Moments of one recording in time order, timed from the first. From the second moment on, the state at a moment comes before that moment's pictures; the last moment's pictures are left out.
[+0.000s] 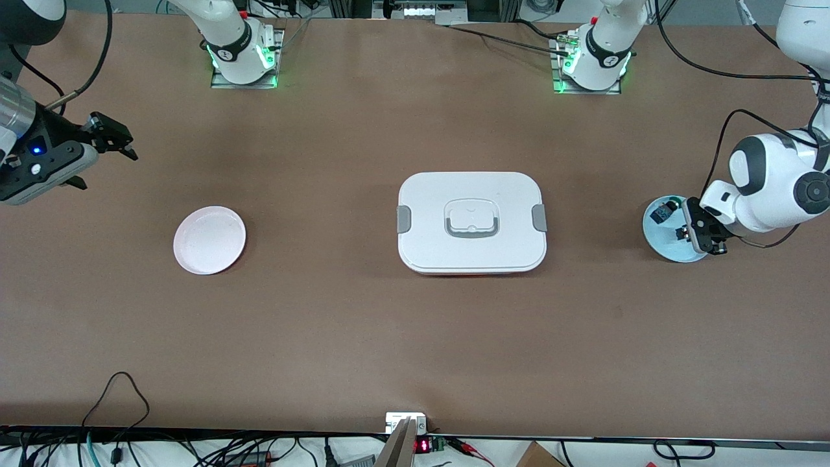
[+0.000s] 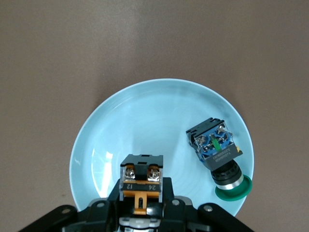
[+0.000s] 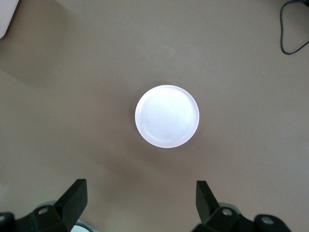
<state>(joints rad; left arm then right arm) 0.51 0.42 -0.22 -2.09 0.22 2.40 1.51 0.17 0.08 -0.14 -1.56 0.01 1.57 -0.55</state>
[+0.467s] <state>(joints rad) 0.53 0.48 -0.22 -2.11 0.22 2.48 1.52 0.19 0.08 -0.13 -1.56 -0.05 1.60 -0.33</state>
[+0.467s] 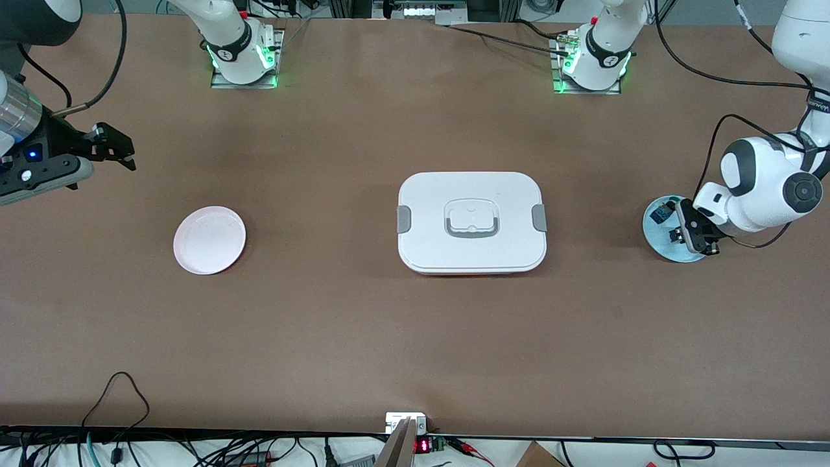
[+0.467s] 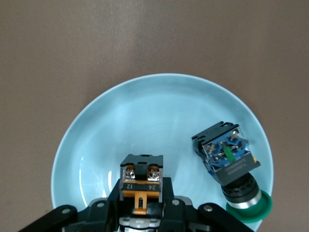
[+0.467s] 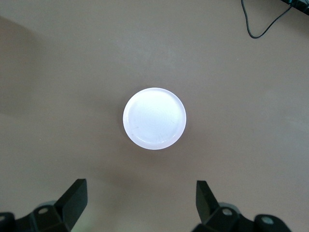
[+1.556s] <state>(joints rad) 0.58 0.29 -0.32 -1.94 0.17 1.93 1.50 0.16 0.10 -0.14 -1.56 -0.04 1.62 -0.25</state>
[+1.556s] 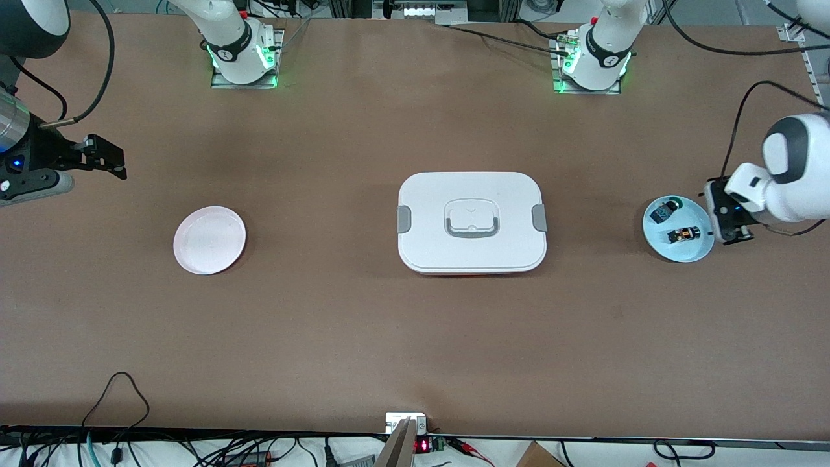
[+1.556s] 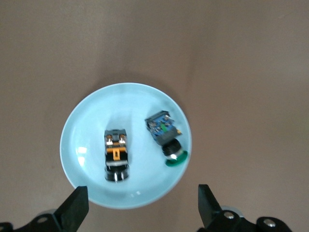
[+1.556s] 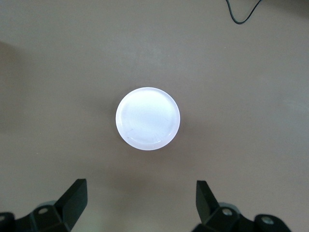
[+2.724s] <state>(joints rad) 0.33 0.19 -0.36 -1.46 0.12 1.36 0.34 0.01 0.10 0.00 -1.56 -0.03 1.62 -0.25</state>
